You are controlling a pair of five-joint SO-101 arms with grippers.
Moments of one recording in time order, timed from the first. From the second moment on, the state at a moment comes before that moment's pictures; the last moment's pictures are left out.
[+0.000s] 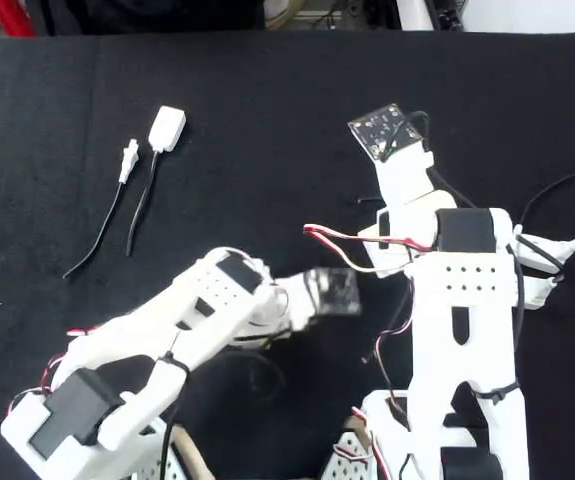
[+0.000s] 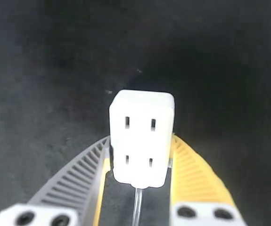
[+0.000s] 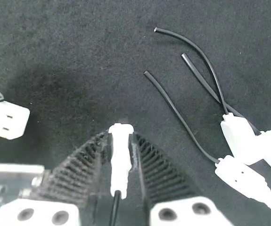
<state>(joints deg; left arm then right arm) 35.2 -10.7 42.8 54.9 -42.2 0.4 -32.5 26.4 83.4 25.2</state>
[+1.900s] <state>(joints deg) 17.6 -56.7 69.2 41.9 -12.7 -9.4 -32.5 24.1 93.2 22.4</state>
